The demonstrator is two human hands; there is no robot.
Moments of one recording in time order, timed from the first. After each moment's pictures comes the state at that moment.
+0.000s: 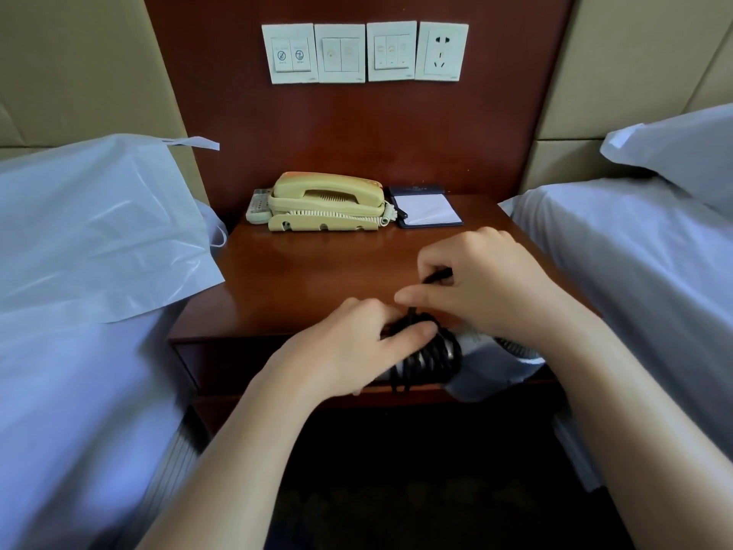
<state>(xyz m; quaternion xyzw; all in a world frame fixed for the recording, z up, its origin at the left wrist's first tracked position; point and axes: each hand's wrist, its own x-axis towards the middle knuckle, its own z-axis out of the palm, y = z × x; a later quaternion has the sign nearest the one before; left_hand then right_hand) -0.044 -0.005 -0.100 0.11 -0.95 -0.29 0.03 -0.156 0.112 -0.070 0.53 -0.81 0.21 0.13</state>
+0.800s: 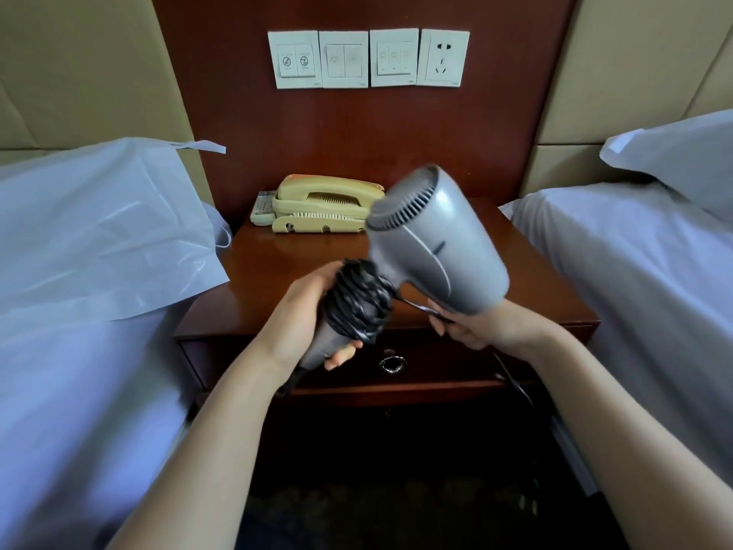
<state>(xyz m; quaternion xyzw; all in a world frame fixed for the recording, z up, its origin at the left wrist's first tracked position) -0.045 -0.041 -0.122 0.06 -0.67 -0.73 0.14 -0.203 0.122 -0.138 0.41 -0.74 0.44 -0.31</state>
